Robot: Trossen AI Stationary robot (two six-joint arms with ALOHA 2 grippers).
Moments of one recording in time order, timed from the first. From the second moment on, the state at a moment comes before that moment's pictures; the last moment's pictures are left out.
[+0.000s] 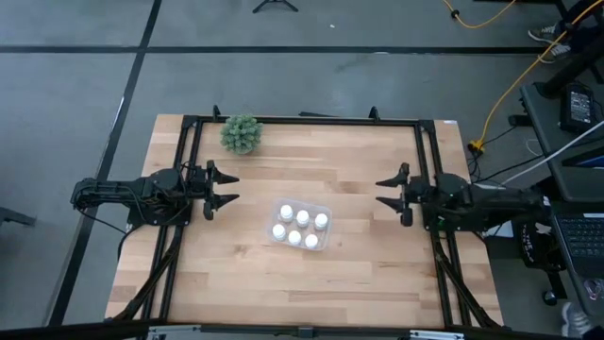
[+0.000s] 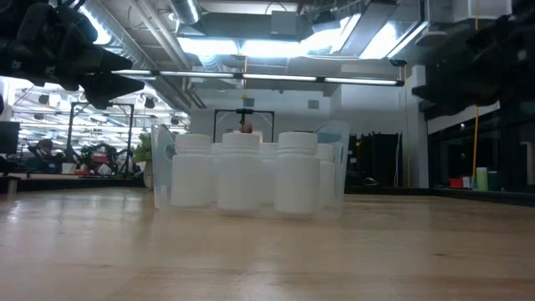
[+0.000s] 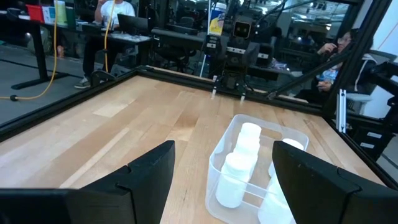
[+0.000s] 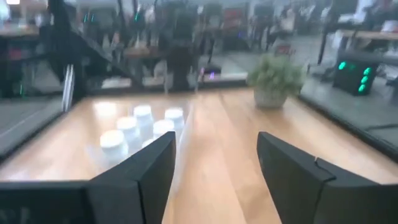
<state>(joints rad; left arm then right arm) 0.01 0.02 0.05 -0.09 -0.14 -0.21 -0.02 0.07 0.01 0.04 0.06 0.03</state>
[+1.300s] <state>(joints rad) 0.01 0.02 0.05 -0.09 -0.14 -0.21 -0.12 0.00 0.02 0.01 -0.13 -0.01</state>
